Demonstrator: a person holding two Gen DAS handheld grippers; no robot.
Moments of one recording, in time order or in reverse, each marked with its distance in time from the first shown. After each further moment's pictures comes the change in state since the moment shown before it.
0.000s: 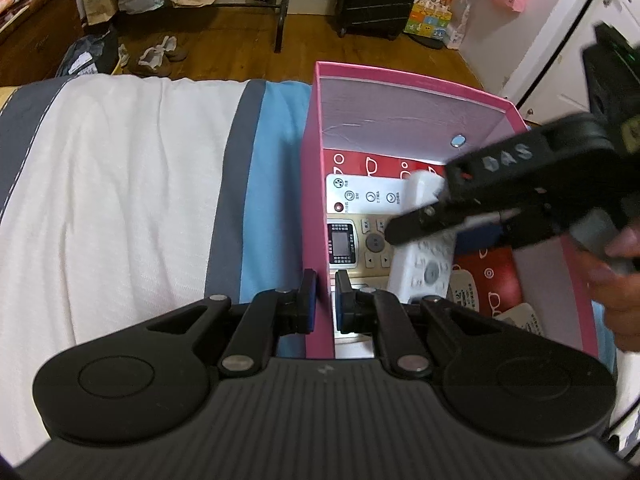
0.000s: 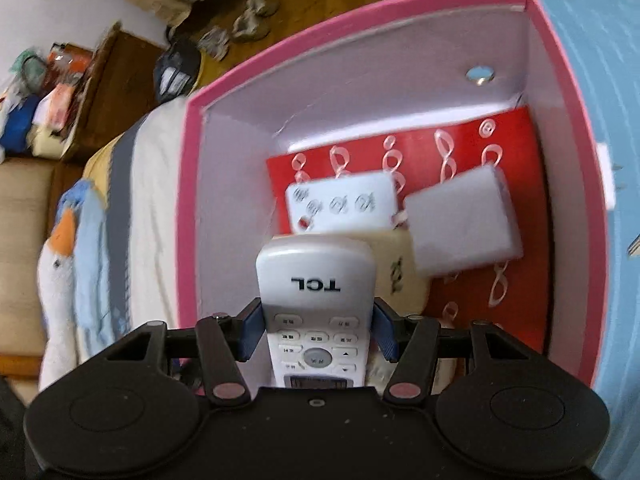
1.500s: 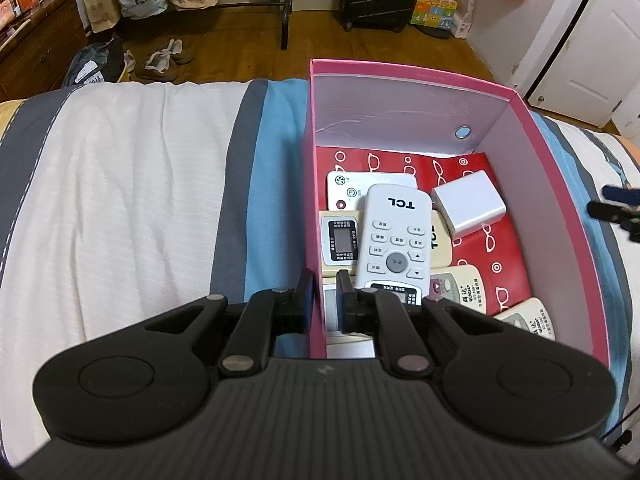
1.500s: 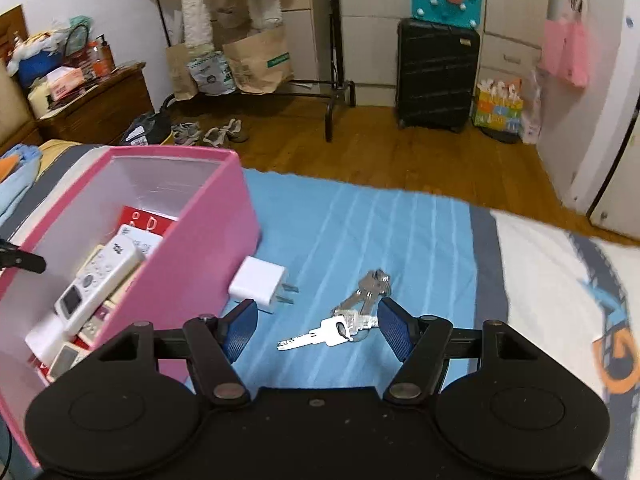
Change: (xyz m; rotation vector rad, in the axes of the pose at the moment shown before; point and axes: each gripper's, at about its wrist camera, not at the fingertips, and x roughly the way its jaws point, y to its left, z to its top) left arm 0.001 -0.009 0.003 0.027 0.018 0.054; right arm -0.136 -0.139 -0.049 -0.485 -0.476 -0.320
